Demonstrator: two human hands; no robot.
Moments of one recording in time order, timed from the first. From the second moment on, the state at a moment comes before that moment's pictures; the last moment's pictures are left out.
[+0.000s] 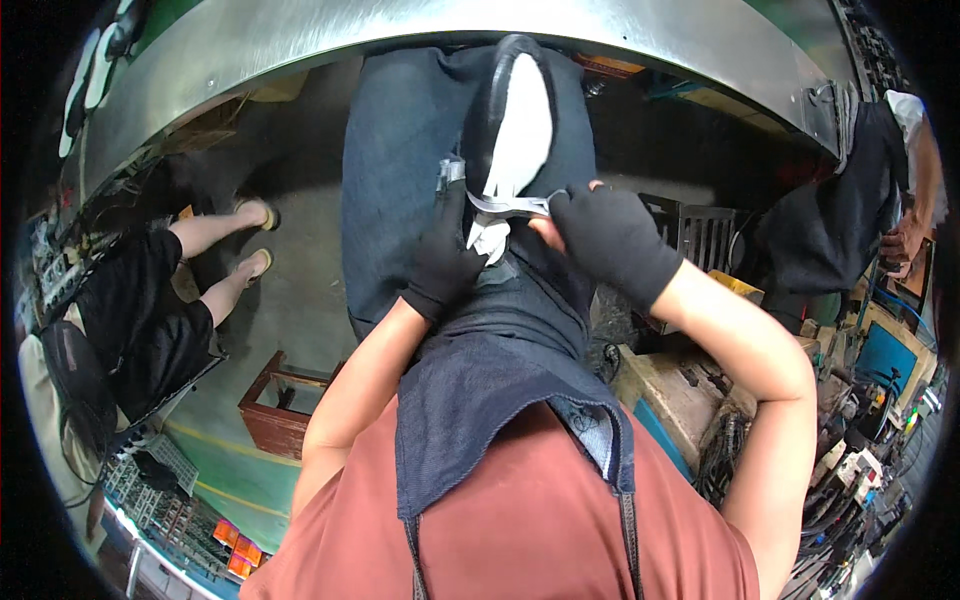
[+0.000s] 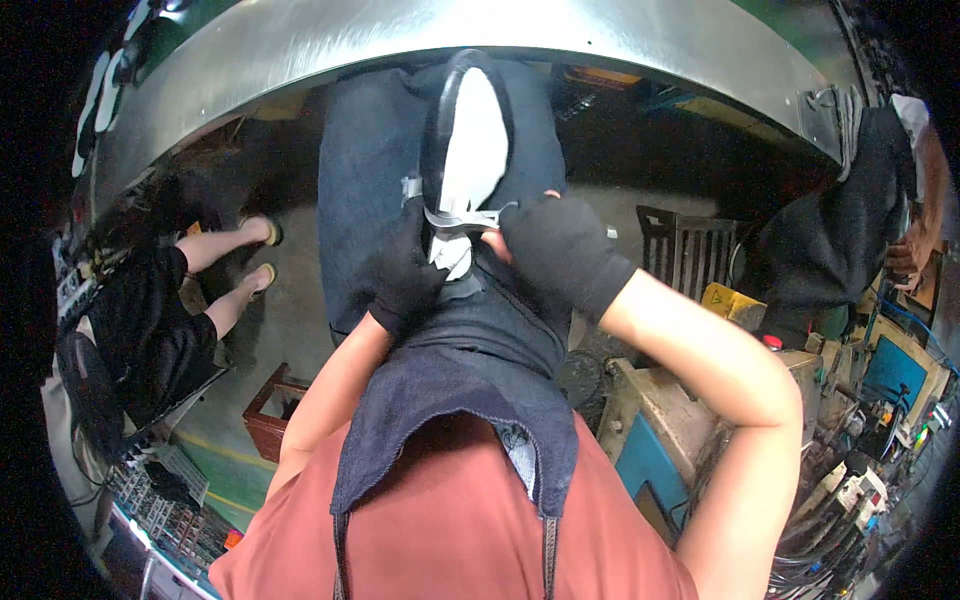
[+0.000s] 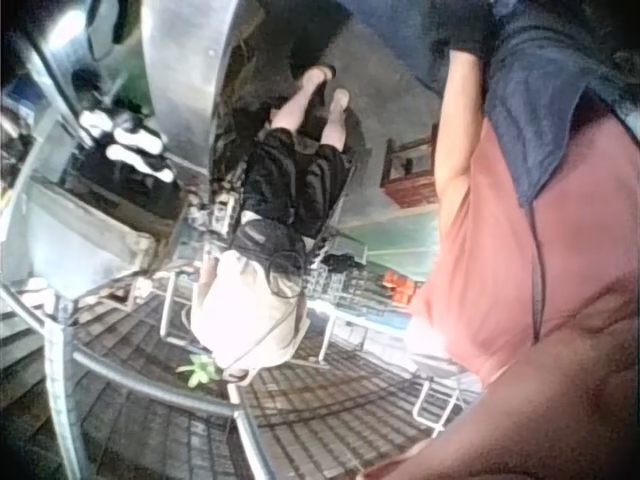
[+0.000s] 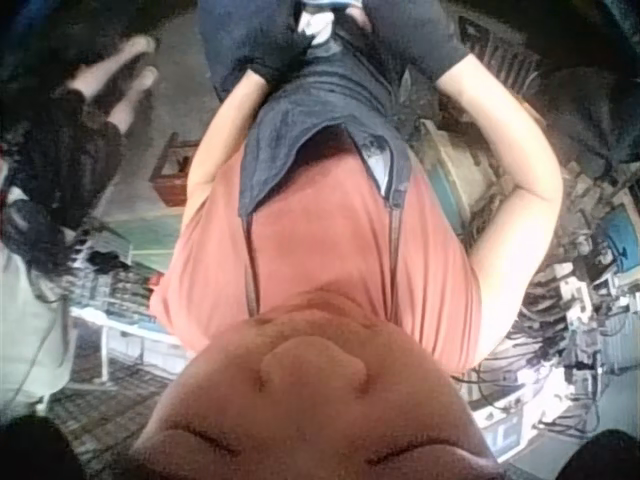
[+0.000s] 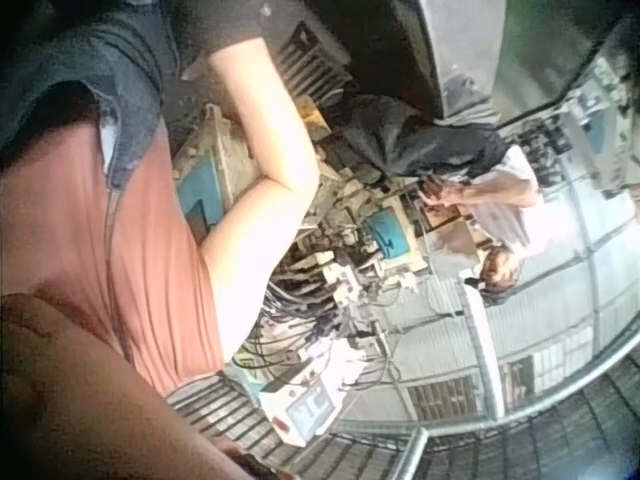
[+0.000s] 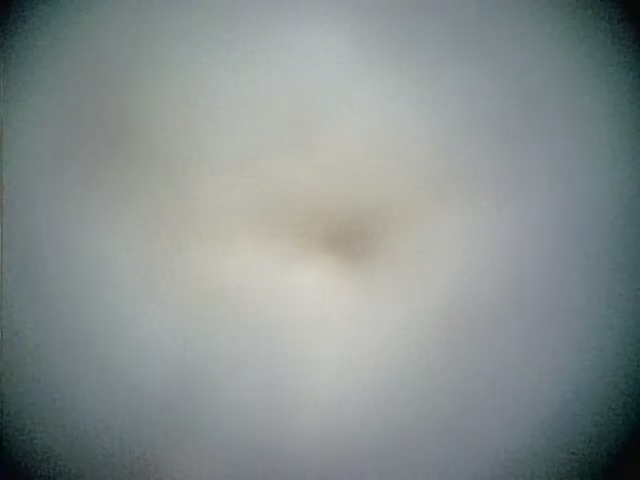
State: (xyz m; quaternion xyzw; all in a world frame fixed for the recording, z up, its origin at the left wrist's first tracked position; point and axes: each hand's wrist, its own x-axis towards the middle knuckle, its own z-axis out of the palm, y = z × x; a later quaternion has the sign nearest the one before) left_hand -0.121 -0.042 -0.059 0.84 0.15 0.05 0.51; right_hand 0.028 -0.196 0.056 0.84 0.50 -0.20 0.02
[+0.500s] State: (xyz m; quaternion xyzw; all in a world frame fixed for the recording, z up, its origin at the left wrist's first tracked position) left_hand -0.078 -0.035 -0.096 0.87 0.19 0.14 0.44; right_hand 0.061 -0.166 0.115 0.74 0.59 -0.29 0.14
